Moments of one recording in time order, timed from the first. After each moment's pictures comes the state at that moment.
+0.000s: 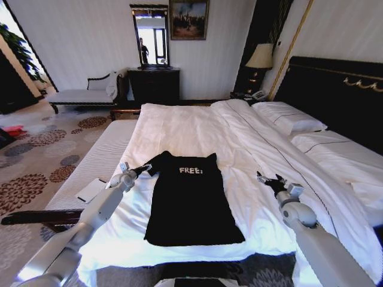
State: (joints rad) left arm 0.47 -1.06 0.03 -0.99 -1.12 0.28 0.03; right arm -1.22 0.90 0.63 1.65 0.74 -0.18 0.16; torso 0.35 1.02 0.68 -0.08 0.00
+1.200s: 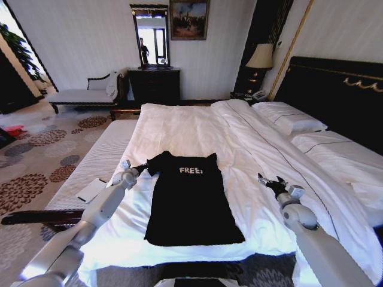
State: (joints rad) left arm 0.48 -1.04 0.02 -1.12 -1.15 0.29 -0.02; right arm -1.24 0.91 0.63 1.64 0.74 -0.17 0.16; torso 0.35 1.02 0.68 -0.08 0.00
